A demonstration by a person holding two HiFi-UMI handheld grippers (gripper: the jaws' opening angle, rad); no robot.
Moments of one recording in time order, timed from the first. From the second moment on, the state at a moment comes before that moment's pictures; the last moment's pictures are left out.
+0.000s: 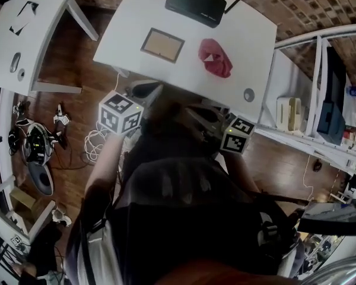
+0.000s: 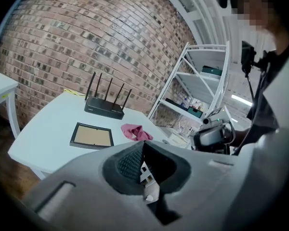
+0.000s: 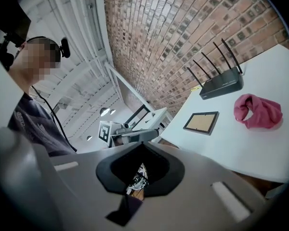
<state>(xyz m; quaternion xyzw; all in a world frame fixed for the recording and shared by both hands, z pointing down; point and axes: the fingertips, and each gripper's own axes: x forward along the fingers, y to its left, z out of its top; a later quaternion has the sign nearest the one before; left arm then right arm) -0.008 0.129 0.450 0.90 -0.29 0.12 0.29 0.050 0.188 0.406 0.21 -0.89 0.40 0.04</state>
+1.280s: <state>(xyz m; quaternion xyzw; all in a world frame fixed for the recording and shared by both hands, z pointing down) 0.071 -0.022 0.595 0.80 -0.26 0.51 0.17 0.123 0.046 0.430 0.18 -0.89 0.41 0.02</state>
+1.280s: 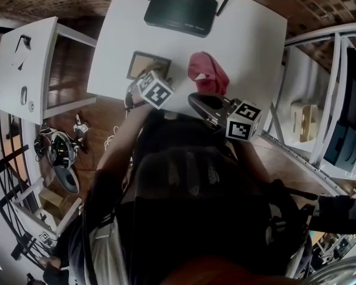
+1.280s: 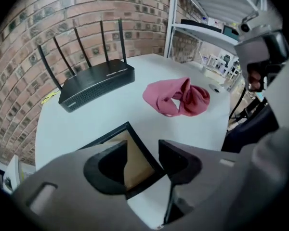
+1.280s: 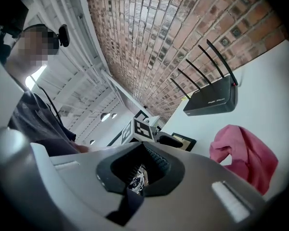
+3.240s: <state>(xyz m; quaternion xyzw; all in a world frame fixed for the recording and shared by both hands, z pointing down) 0.078 -0.008 0.519 0.83 -0.23 0.20 0.46 0.116 0.036 0.444 0.19 -0.89 0.41 0.04</state>
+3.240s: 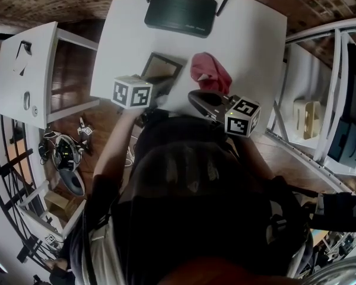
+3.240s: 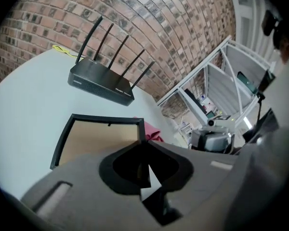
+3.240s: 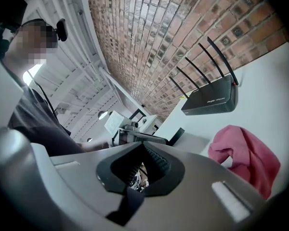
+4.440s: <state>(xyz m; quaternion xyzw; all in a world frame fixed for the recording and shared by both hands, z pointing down) -0.039 -0.043 0.466 0.70 -0.06 -0.19 0.68 -0.007 -0.011 0.489 0.20 -0.88 0.39 0.16</state>
